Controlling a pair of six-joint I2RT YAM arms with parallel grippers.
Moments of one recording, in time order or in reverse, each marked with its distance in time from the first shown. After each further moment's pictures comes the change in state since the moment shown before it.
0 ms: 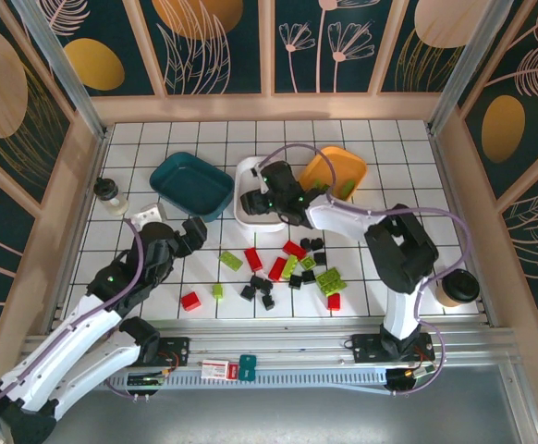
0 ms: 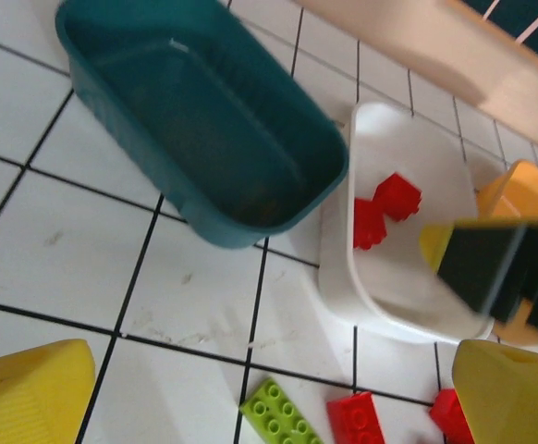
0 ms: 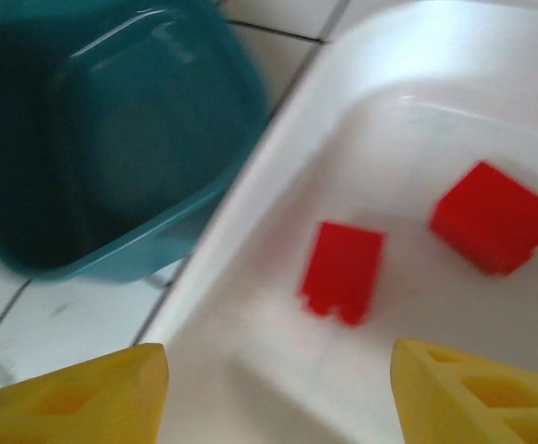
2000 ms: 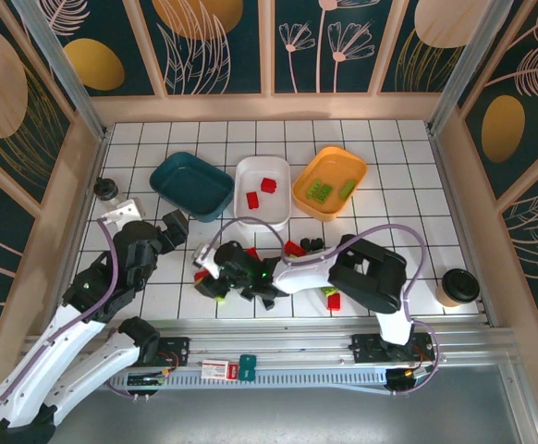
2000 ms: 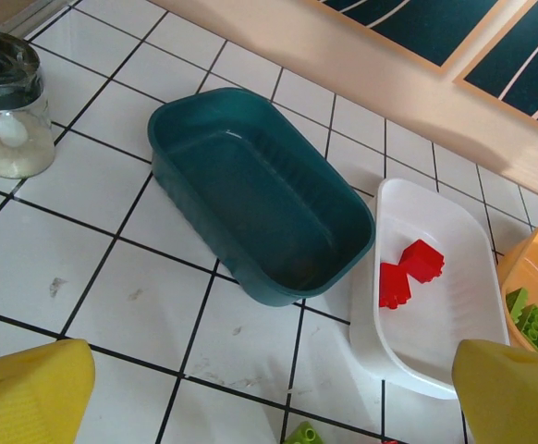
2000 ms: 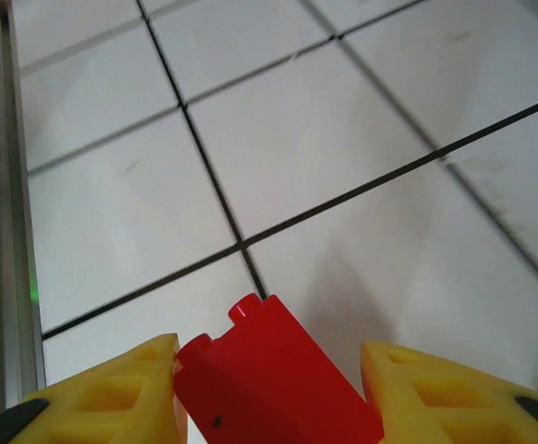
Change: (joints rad) left arm 0.000 -0.048 0.134 -0.166 -0.142 0.037; right arm 0.409 0.089 -0.209 0.399 -0.074 -0.138
